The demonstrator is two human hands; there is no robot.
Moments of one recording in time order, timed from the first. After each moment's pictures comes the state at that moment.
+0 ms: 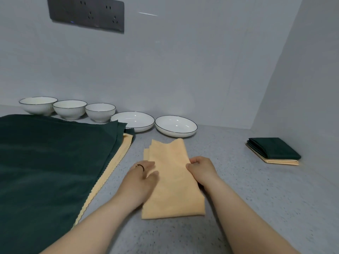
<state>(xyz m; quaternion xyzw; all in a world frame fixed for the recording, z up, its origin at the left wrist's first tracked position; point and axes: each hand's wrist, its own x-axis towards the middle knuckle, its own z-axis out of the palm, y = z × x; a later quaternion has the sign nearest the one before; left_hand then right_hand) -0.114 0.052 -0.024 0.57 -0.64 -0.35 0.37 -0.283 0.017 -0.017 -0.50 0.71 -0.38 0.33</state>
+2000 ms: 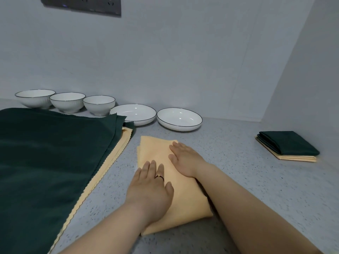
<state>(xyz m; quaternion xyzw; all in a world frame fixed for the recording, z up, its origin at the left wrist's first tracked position) -0.147 0.041 -0.039 0.64 -0.77 -0.08 0.00 -0.272 -0.043 -0.031 -0.79 0.61 -0.01 0.09</state>
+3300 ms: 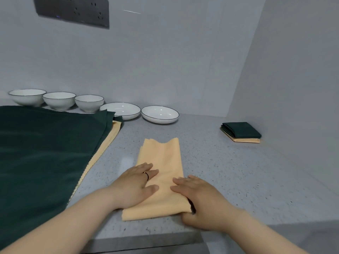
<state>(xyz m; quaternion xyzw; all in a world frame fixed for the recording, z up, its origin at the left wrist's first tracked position) -0.114 0.116 -0.030 0.45 -0.87 -0.18 0.05 -0.310 0.180 -0.033 -0.85 0.52 -0.08 -0.01</state>
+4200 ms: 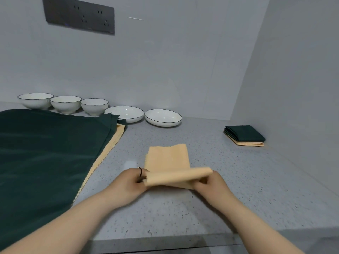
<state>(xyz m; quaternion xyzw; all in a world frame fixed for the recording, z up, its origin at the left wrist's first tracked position) -0.103 0.117 -0.032 0.47 -0.78 -0.33 0.26 -0.320 0.157 -0.026 -0.65 0.61 -0.38 0.25</state>
